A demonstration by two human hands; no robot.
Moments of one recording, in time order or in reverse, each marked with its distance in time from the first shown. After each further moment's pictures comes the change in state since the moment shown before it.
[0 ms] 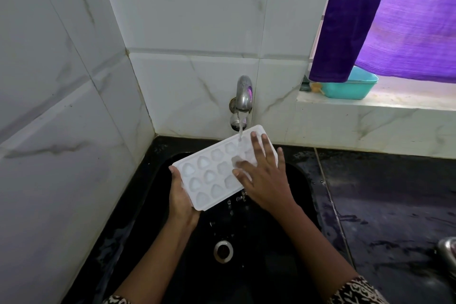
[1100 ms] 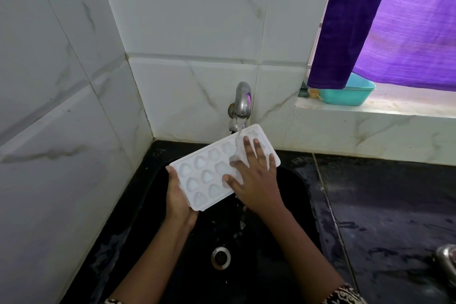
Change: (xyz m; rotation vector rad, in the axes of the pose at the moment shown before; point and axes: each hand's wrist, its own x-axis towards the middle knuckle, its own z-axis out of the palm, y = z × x) left_hand 0.005 0.006 0.004 -0.023 -0.028 -0.002; right_hand 0.010 -0.011 0.003 0.130 -0.030 0.044
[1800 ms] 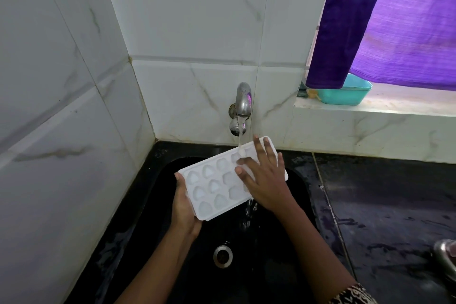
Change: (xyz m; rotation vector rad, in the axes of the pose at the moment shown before) left_hand -0.022 -0.005 -0.002 0.036 -0.045 -0.046; right_hand -0.006 0.009 -0.022 0.121 -0.059 0.043
